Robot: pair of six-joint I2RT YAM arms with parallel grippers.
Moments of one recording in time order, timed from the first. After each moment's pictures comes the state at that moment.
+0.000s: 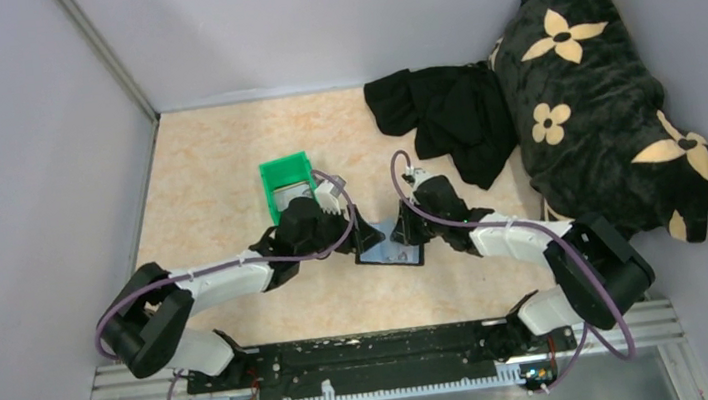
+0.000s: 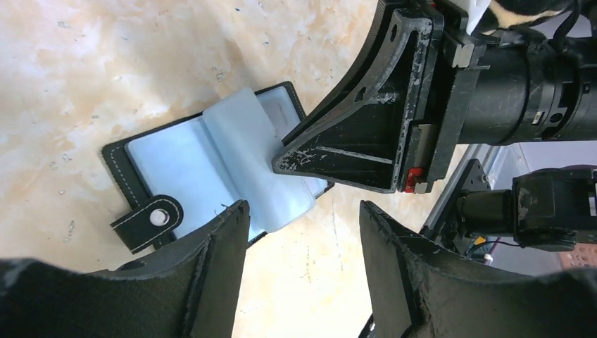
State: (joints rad) left arm -0.81 1.45 0.60 0.45 0.24 -0.63; right arm 0.60 1.37 0.56 0.11 -0.21 0.52
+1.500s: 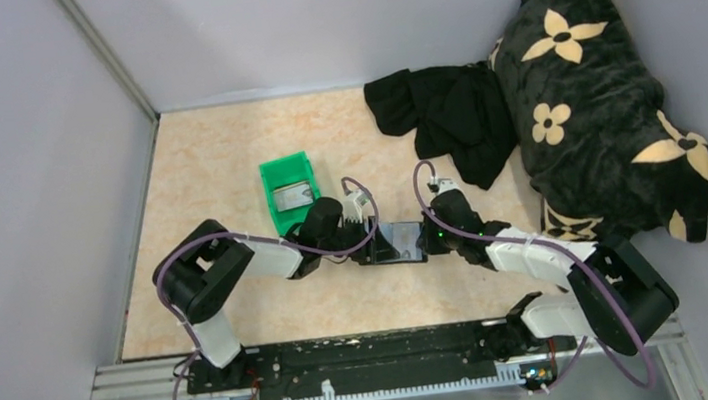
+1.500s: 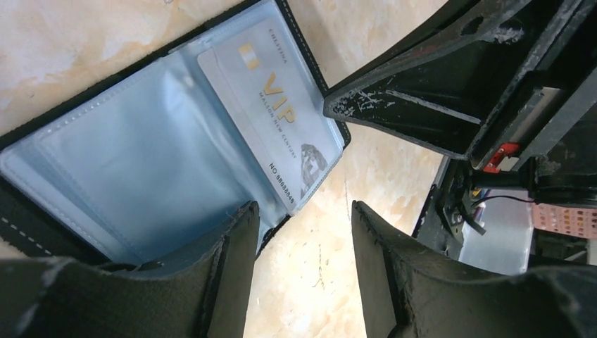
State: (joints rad) left arm -0.81 1.78 0.67 0.58 0.46 -0.64; right arm 0.59 1.24 0.45 -0.01 0.00 0.59
